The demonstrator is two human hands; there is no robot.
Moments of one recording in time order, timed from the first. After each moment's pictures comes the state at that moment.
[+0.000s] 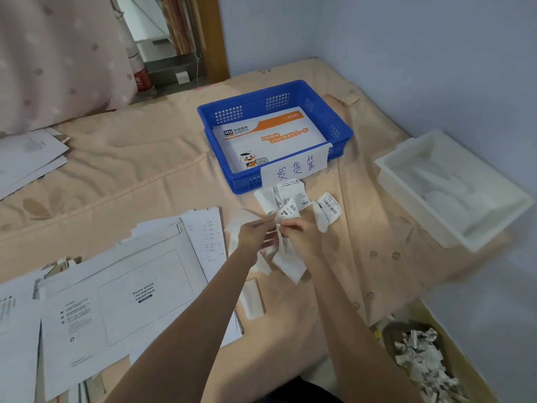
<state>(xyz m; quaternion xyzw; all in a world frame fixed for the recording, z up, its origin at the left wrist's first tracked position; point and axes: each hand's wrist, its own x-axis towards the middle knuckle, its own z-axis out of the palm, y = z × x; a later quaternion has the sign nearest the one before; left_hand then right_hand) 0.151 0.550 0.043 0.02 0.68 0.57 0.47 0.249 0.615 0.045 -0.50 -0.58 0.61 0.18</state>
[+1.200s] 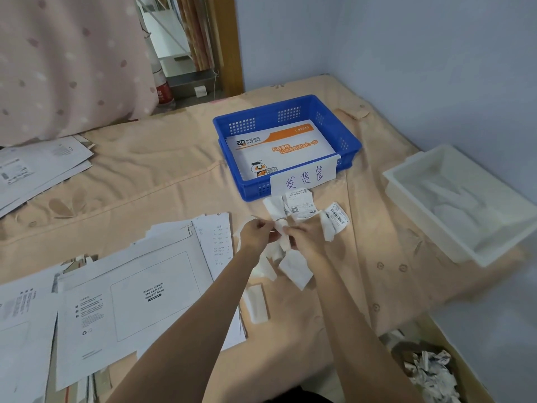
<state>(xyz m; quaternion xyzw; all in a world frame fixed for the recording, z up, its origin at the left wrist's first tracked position) 0.142 0.550 0.043 0.05 0.73 0.56 0.38 0.236 0.621 0.051 -0.51 -0.54 0.66 0.13</state>
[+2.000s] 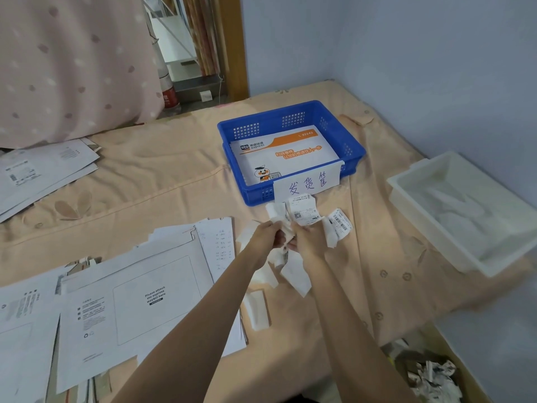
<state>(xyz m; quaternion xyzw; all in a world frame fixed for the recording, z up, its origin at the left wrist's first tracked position) 0.148 0.556 0.069 0.10 0.68 0.55 0.46 0.220 0.624 0.047 -0.53 -0.51 0.64 0.19</state>
